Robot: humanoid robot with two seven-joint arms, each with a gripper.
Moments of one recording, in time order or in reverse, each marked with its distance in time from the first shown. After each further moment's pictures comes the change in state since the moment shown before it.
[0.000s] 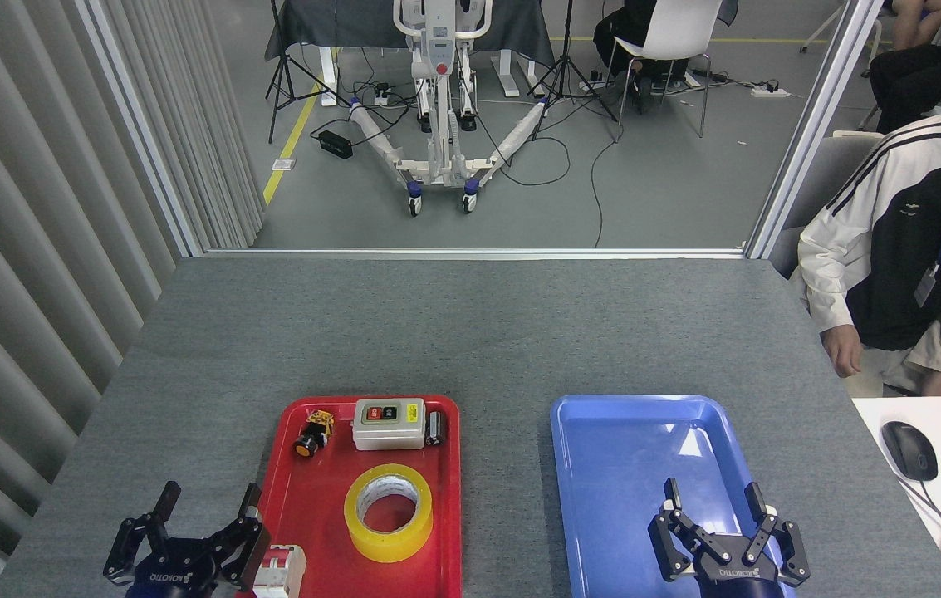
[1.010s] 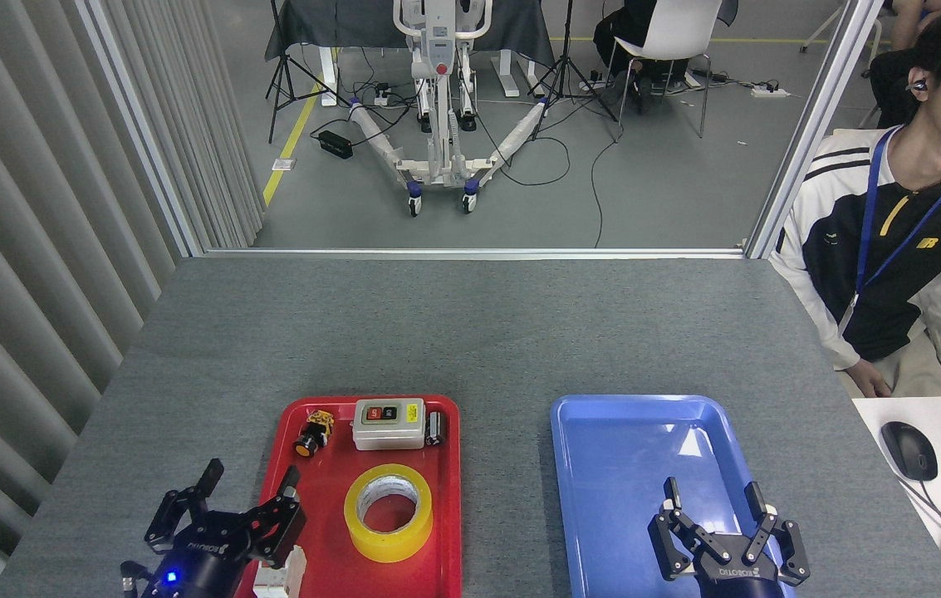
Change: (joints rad) left arm -0.088 -0.005 -0.078 -0.055 0.045 -0.008 -0.250; right arm -0.001 0.001 -0.001 0.000 0.001 -0.001 0.007
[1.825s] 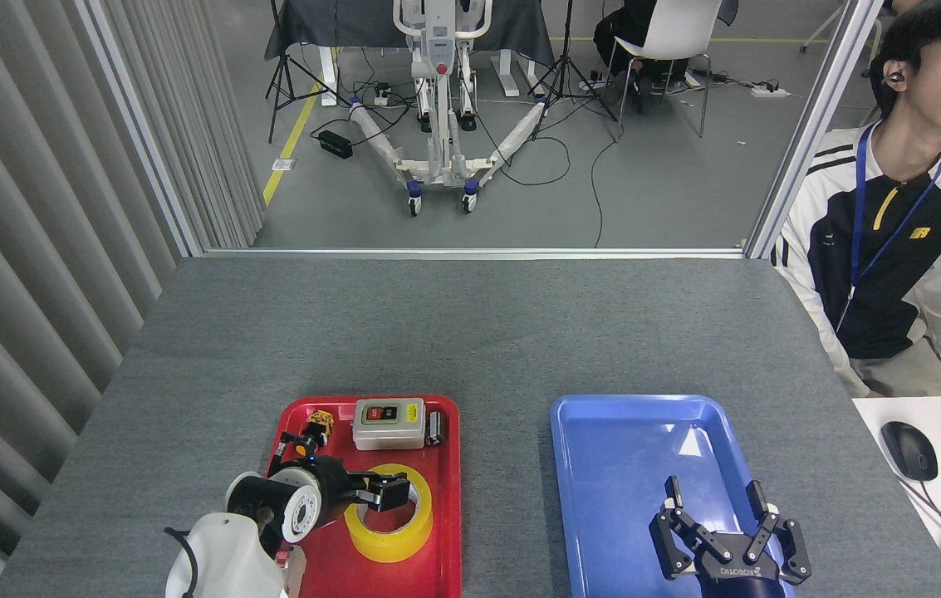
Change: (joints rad) left arm -0.439 -0.105 -0.166 0.372 0.005 -0.005 -0.817; right arm -0.001 -0.002 -0.001 0.000 0.000 0.000 -0.005
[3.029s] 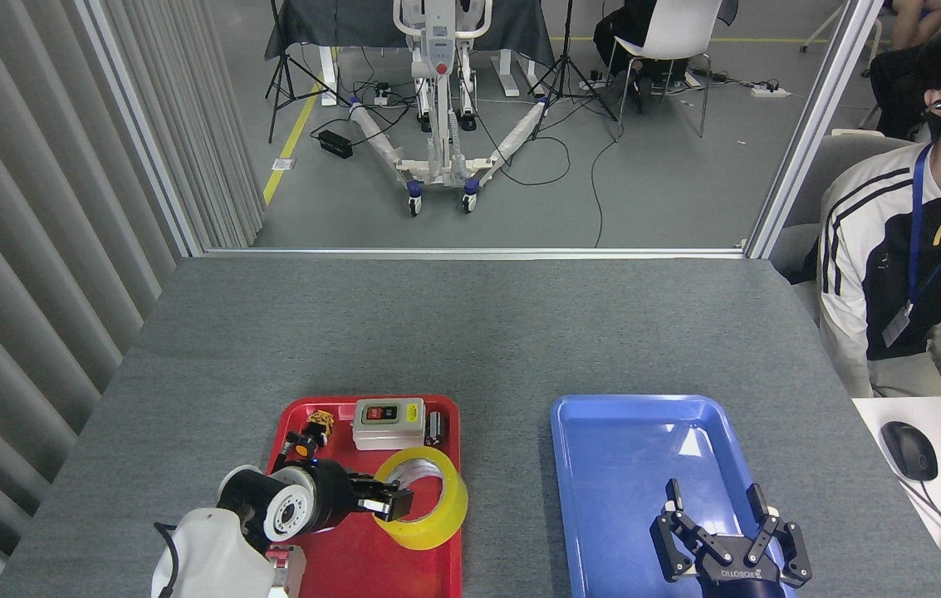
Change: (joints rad) left arm -0.005 0.023 0.005 -0.030 0.186 -0.254 -0.068; right arm 0.003 -0.001 -0.001 0.002 0.000 0.002 0.003
